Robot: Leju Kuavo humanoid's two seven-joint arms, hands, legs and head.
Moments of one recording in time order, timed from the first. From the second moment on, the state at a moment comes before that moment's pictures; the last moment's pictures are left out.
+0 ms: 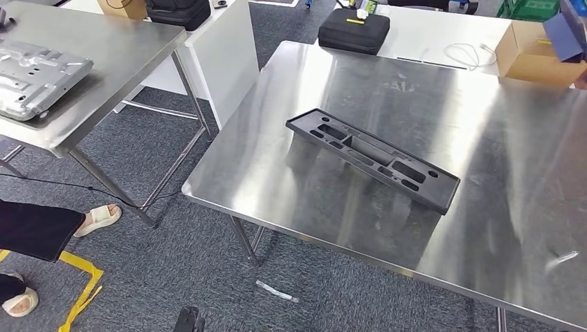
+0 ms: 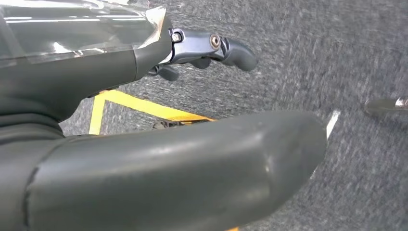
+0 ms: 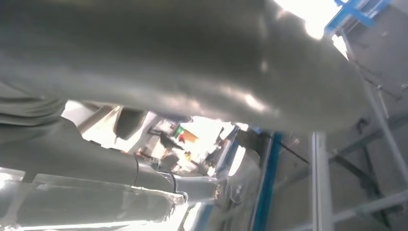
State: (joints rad) left arm -0.12 -0.05 -0.43 -0.32 0.41 0.37 -0.31; right arm -0.49 -0.66 -0.29 -1.11 0.35 -0.63 -0.29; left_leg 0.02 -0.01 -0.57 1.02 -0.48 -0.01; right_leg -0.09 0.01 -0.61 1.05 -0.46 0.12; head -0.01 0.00
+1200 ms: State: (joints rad) left arm -0.12 -0.05 -0.44 -0.32 0.41 0.37 -0.31; right arm -0.53 -0.66 -0.28 -1.09 0.32 -0.63 -0.31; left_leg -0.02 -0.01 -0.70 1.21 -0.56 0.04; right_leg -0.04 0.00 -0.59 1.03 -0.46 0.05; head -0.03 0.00
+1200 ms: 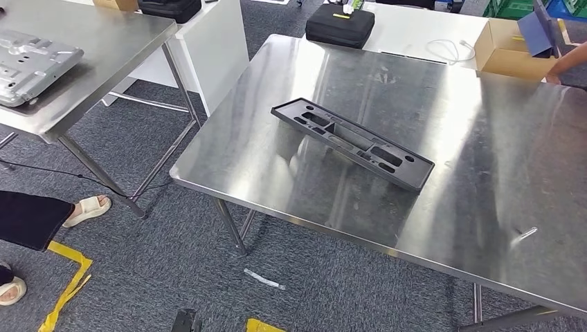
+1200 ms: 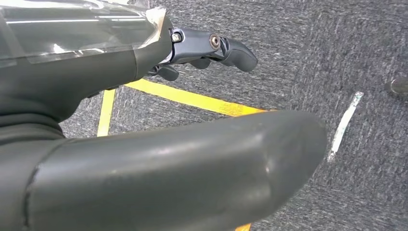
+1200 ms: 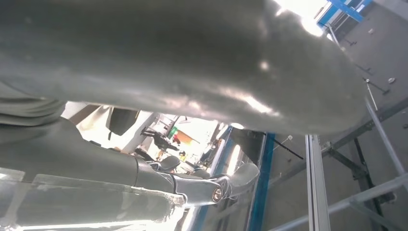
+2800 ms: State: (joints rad) left arm -0.13 -0.05 -0.44 -0.31 0.42 0.37 -0.33; right arm -0.34 -0.60 -0.36 -1.06 0.16 -0.66 -0.35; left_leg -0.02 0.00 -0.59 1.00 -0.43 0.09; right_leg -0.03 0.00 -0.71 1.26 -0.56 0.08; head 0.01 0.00
